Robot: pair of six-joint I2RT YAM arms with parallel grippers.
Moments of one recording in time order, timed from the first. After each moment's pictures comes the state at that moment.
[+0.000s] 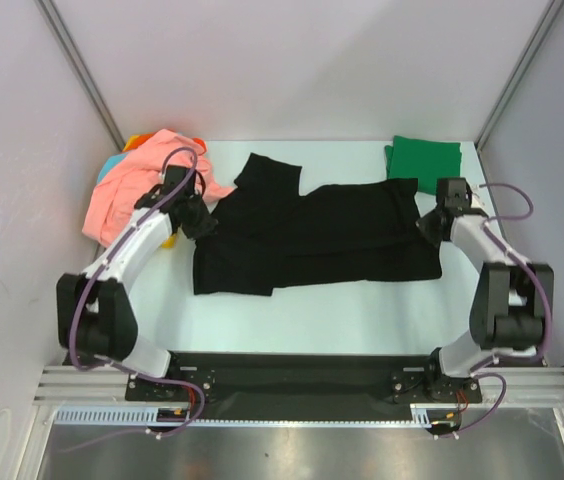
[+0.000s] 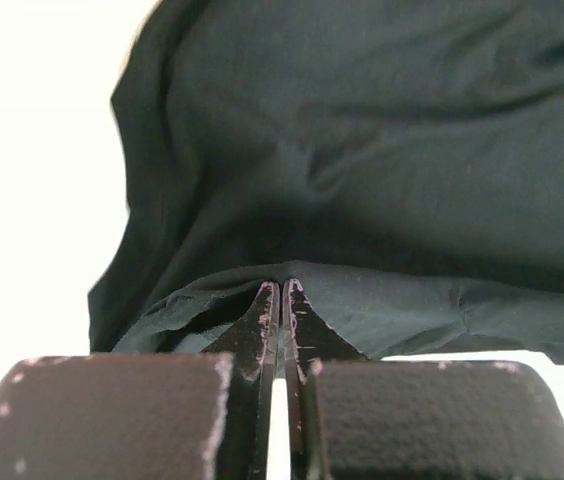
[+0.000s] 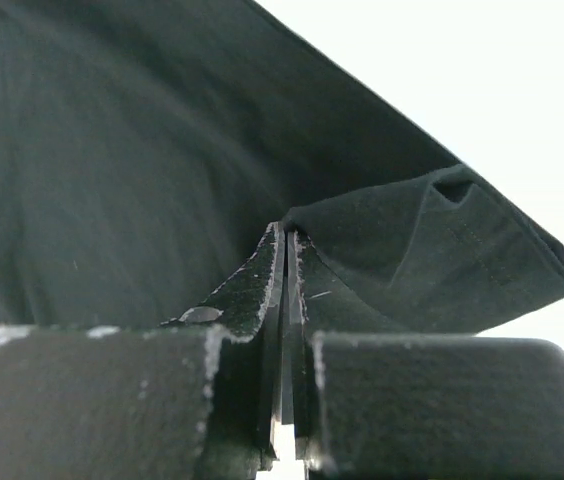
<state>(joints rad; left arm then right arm) -0.18 1.47 1.16 -0.68 0.00 -0.63 -0.04 1.50 0.99 -0.42 0.17 0.90</state>
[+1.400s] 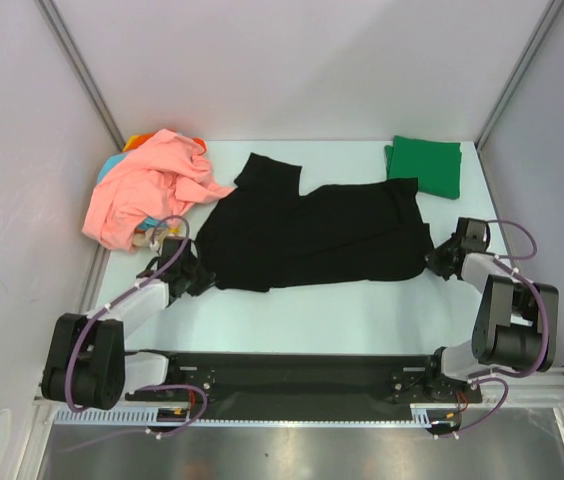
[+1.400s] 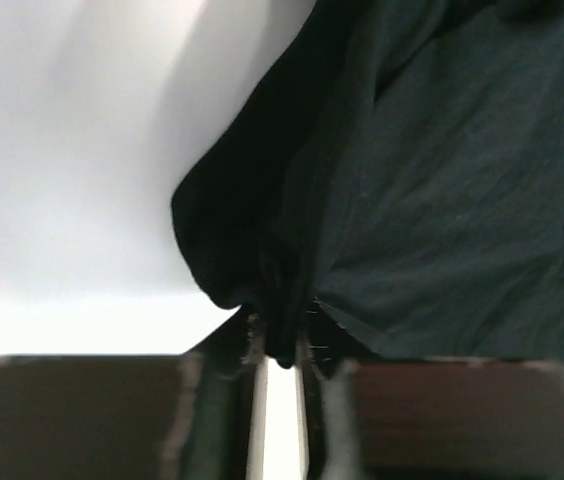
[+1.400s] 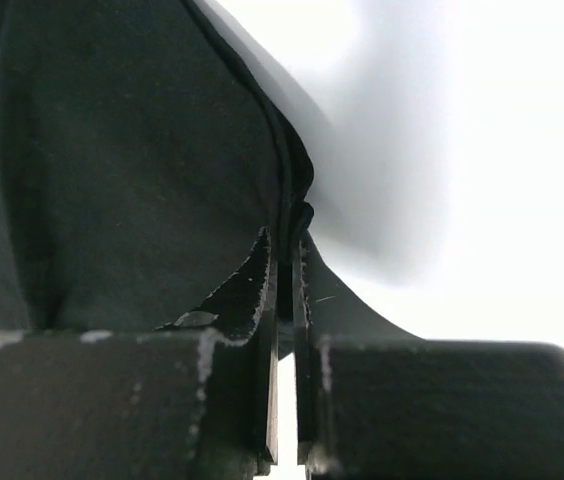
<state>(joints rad) -0.15 1.23 0.47 -0.17 0.04 -0.87 -0.22 1.45 0.65 -0.14 -0.08 0.73</state>
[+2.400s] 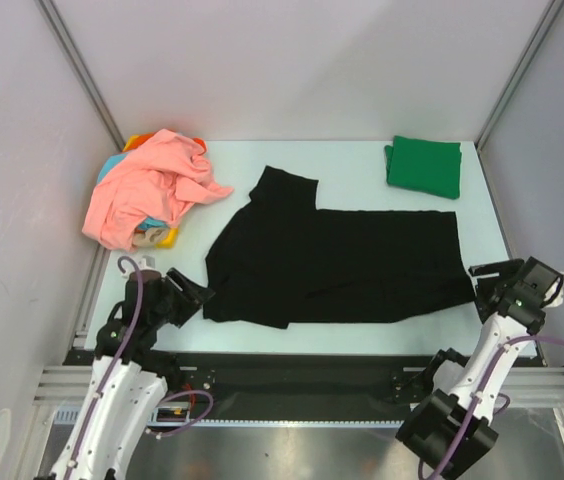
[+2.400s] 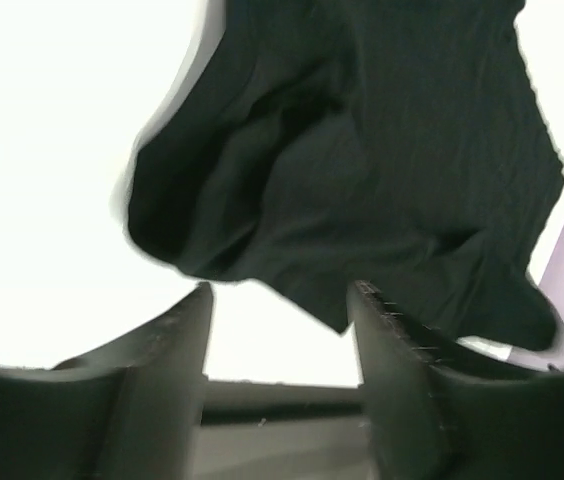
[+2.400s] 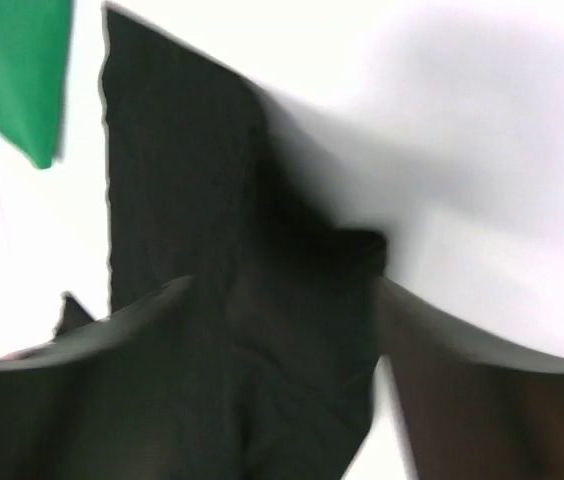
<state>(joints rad) -0.16 0.46 0.47 -0.76 0.12 -0.93 -0.69 0.74 0.63 -0.71 -0.17 0.81</state>
